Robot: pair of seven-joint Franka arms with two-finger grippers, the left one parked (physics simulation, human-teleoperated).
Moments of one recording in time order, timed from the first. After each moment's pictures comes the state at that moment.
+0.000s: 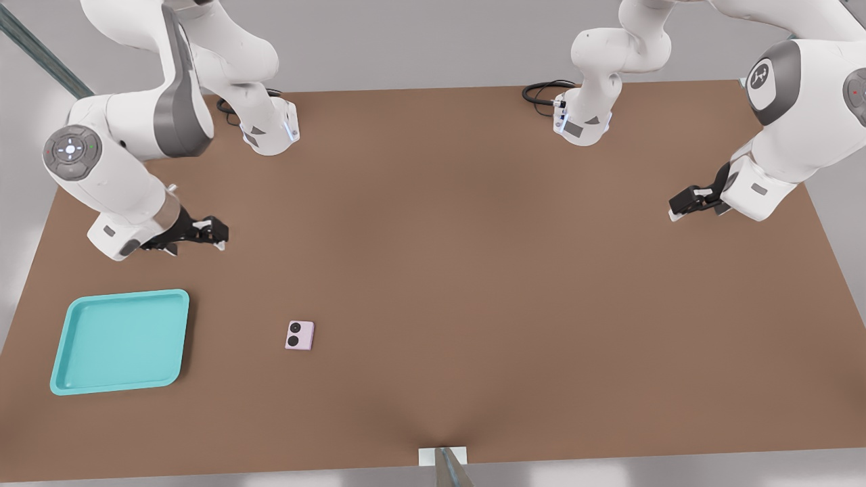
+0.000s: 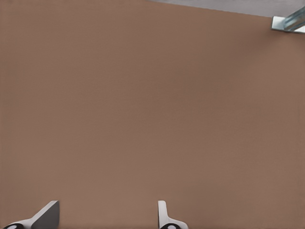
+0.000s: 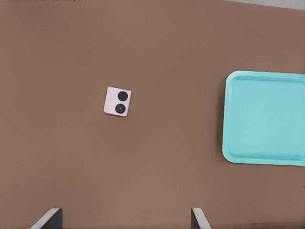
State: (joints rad) arm 0.03 0.08 0.10 -1.58 -0.04 1.65 0.05
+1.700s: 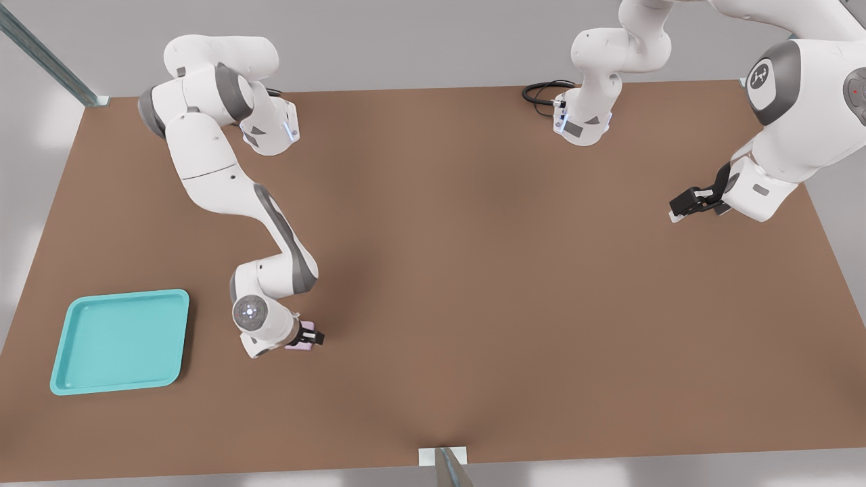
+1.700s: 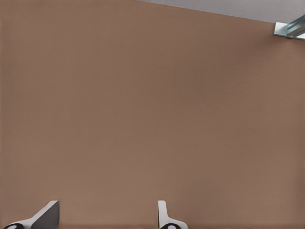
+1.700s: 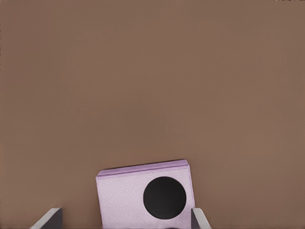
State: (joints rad) arm 0.14 0.80 0.10 -1.55 -0.05 2.33 0.47
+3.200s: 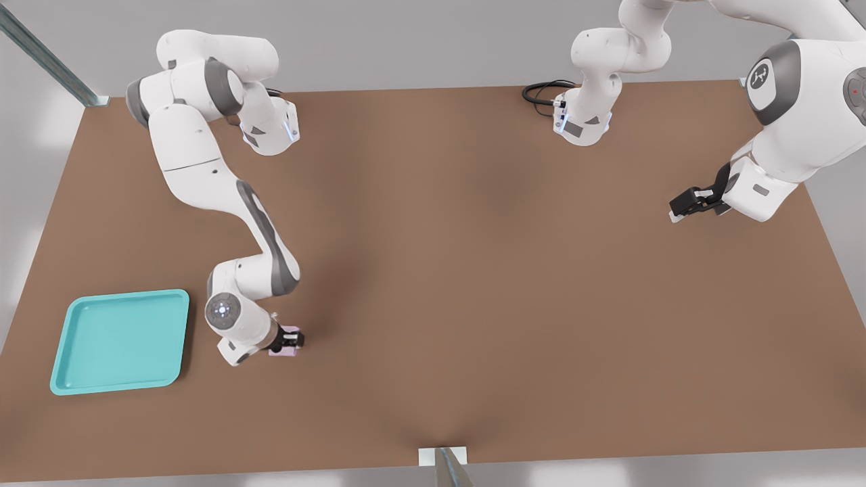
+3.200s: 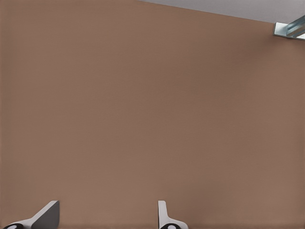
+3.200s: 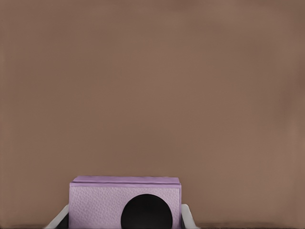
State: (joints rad) arm 0.07 0.73 0.10 -1.55 -0.05 2.33 0.24
